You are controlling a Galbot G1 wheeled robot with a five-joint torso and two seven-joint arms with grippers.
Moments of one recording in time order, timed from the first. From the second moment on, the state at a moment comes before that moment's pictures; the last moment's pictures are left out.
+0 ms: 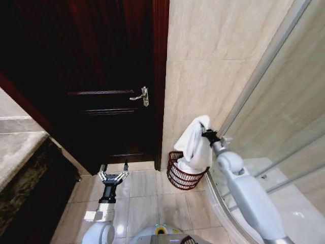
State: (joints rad) left arm 1.71 -1.51 -0.60 -2.04 -0.30 -0.47 0.19; right arm -0.99 1.09 0.41 1.76 0.53 -0.23 0.09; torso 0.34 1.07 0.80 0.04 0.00
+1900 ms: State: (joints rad) left arm 1.66 -1.49 -0.58 -1.98 -0.33 -0.40 0.21; right arm -1.02 1.30 0.44 1.43 0.68 -0.24 0.15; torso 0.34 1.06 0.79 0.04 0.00
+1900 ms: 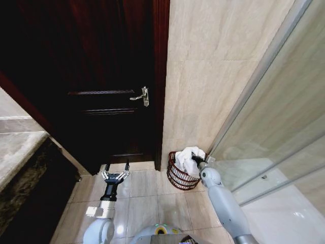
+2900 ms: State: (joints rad) left arm 1.71 -1.51 -0.58 -1.96 -0.30 -0.45 0.27; right arm -1.00 1.34 0.43 1.30 0.43 0.11 0.09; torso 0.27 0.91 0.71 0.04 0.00
